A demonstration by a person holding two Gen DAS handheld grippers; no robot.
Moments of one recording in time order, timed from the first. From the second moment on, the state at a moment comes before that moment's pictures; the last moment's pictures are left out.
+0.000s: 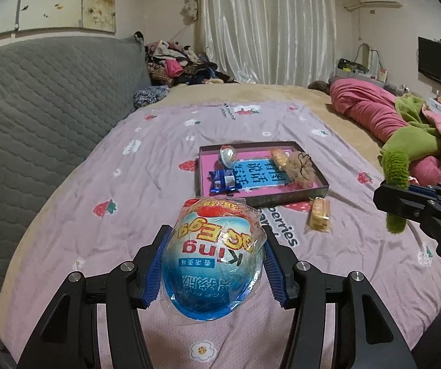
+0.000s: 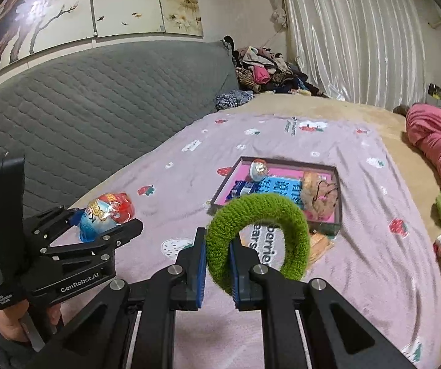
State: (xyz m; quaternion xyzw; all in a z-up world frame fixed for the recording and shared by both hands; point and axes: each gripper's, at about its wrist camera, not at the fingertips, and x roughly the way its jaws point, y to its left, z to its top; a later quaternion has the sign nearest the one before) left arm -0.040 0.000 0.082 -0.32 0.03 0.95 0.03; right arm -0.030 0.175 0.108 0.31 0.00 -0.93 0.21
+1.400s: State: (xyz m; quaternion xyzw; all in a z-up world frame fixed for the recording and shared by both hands) left arm -0.183 0.016 0.138 -0.30 0.03 0.95 0.04; right arm -0.150 0.161 0.147 0.31 0.03 -0.93 0.22
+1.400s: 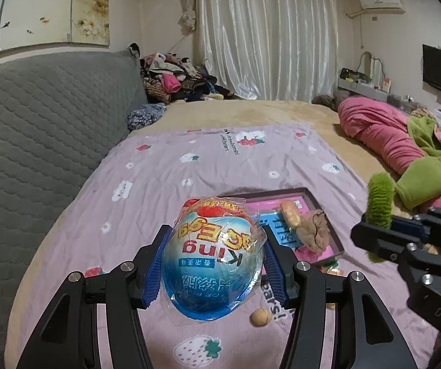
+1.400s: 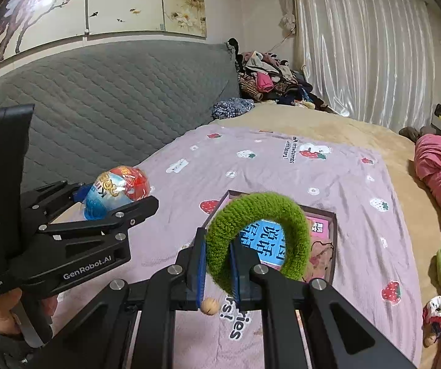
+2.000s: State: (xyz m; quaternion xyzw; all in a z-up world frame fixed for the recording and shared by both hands) left arm -0.265 0.029 0.102 -0.31 0.03 0.95 0.05; right arm -0.226 0.164 0.119 0.32 0.04 -0.92 0.20
